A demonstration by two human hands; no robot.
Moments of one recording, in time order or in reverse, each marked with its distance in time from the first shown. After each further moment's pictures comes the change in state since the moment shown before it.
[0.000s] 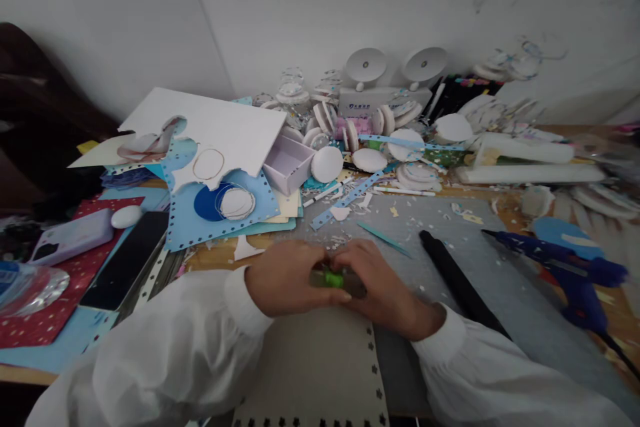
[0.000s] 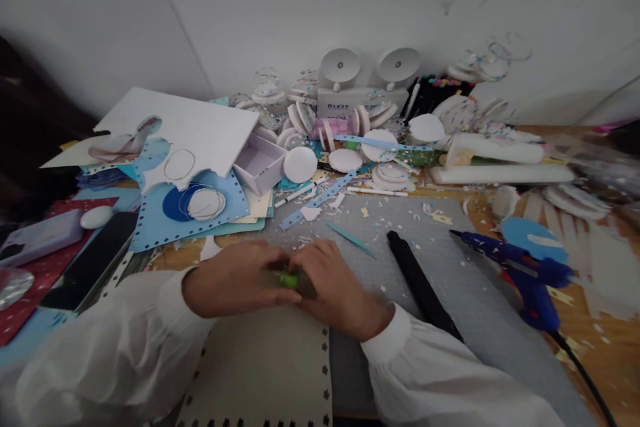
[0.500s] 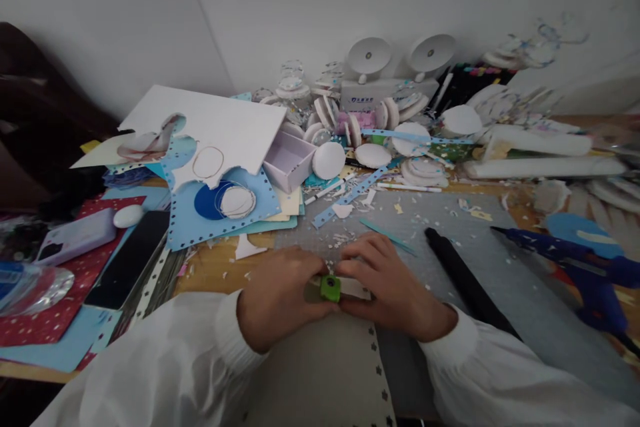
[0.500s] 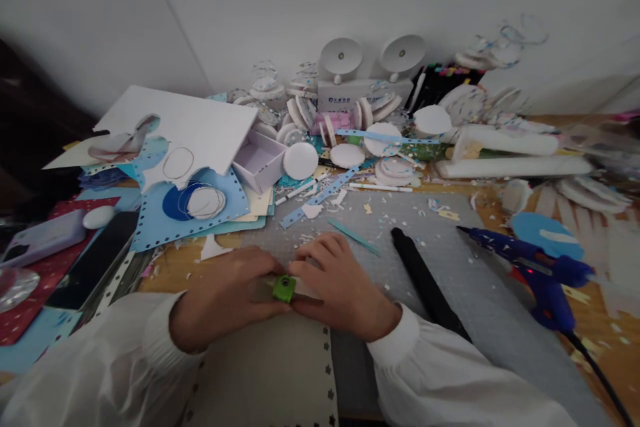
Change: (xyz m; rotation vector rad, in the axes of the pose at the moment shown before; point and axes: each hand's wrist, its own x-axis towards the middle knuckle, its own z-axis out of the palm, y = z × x) left_hand -0.017 0.009 0.007 0.053 0.066 -0.062; right_hand 0.002 -0.004 -0.016 -0.268 -0.033 -0.146
